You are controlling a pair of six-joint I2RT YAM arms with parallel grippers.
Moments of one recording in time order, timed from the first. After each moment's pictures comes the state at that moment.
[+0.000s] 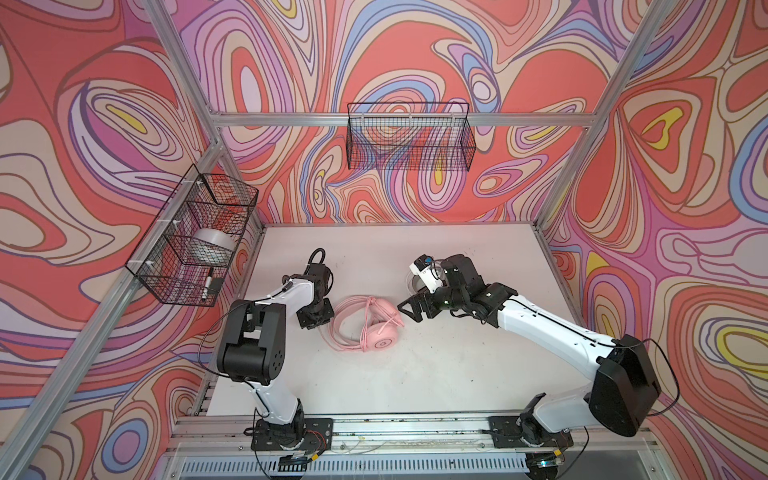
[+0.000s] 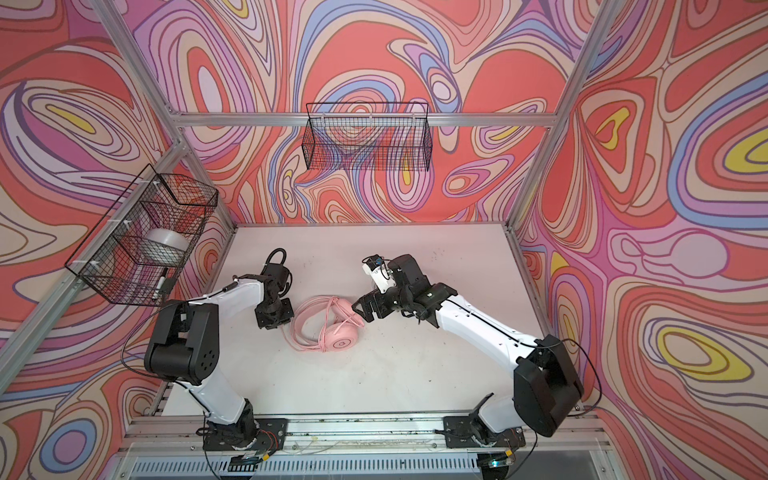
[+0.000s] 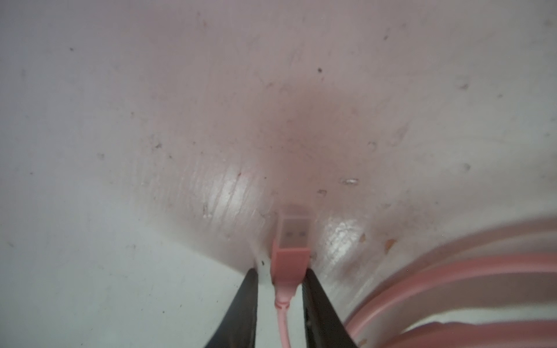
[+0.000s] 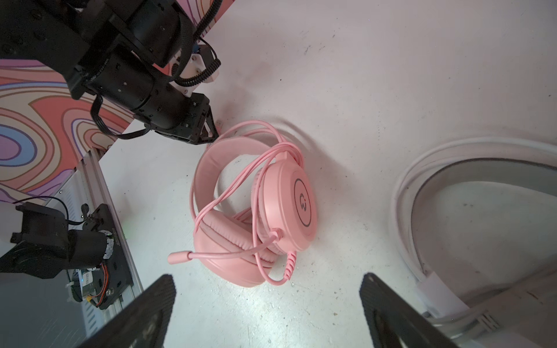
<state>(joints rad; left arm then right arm) -0.13 1.73 1.02 -0.77 -0.13 -0.59 0.64 1.44 1.08 -0.35 -0.36 0.16</state>
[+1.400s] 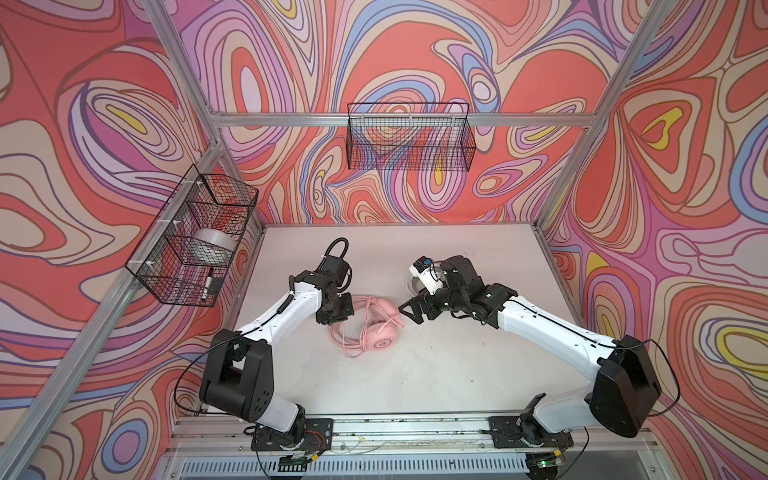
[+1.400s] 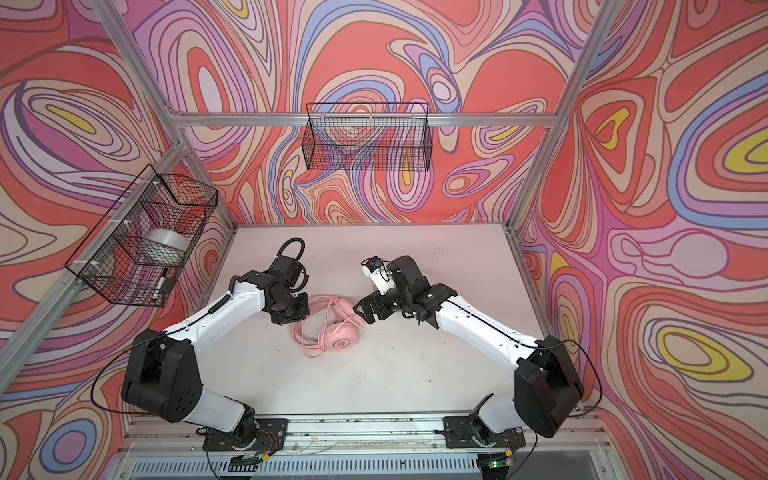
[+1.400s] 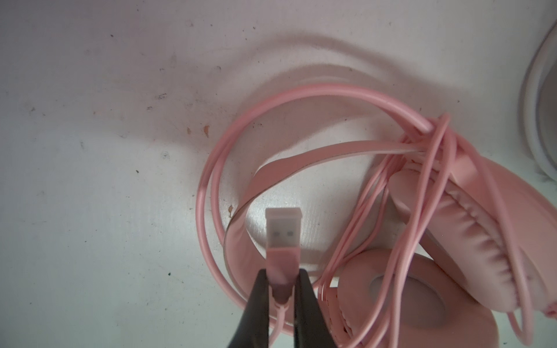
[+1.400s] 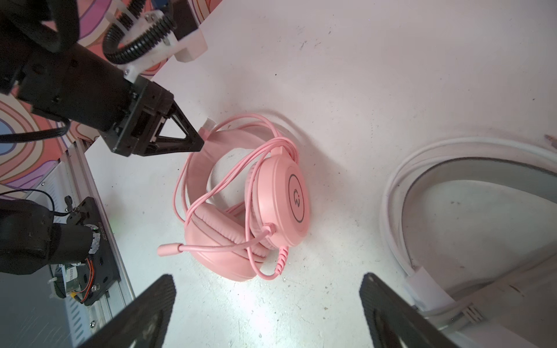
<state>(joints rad) -0.33 1.53 1.09 -0.89 0.04 -0.56 0.65 1.43 1.08 -0.37 -0.33 0.13</state>
